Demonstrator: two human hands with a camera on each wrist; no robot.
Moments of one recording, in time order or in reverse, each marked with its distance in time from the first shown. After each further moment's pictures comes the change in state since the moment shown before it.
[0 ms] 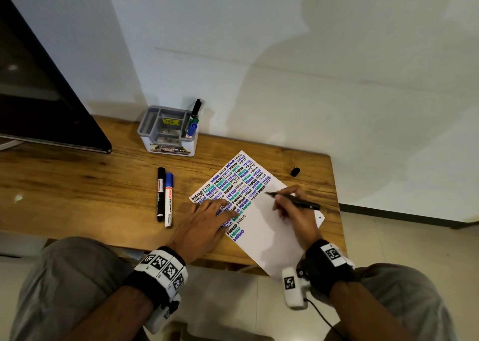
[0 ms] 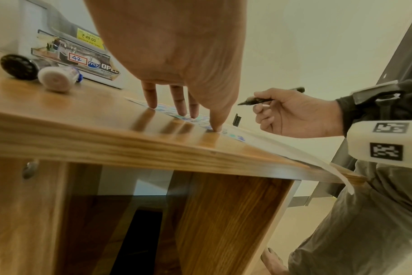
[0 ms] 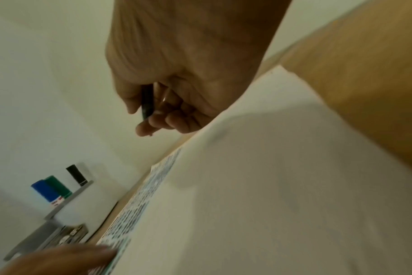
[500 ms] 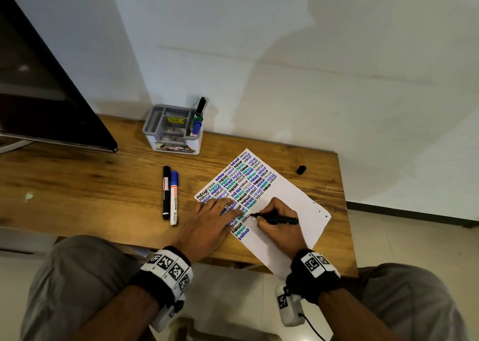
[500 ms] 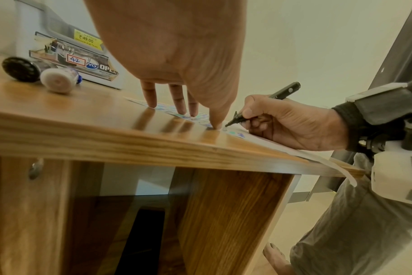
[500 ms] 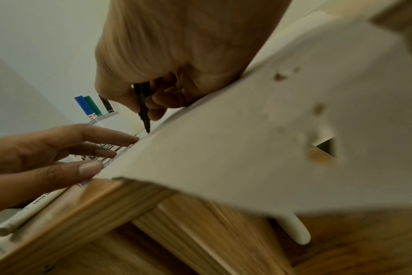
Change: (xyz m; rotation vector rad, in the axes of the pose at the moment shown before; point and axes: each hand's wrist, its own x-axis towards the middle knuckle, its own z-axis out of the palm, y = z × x) left_hand -0.002 0.001 0.004 0.026 0.011 -0.007; right_hand -0.021 0.028 0.034 -0.295 -0.106 -0.181
